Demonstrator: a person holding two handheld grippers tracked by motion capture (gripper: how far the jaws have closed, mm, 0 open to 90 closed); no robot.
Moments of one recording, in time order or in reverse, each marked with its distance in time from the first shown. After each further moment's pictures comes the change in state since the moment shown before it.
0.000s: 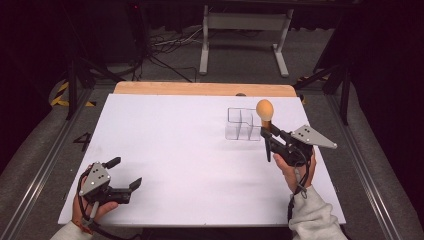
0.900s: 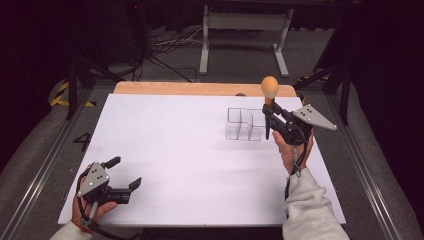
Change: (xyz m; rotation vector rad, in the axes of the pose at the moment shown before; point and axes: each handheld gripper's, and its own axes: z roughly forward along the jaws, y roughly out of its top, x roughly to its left) left arm 0.000 0.000 -0.001 -0.019 -0.008 0.005; right arm -0.023 0.027 0.032 -0.120 -0.065 0.019
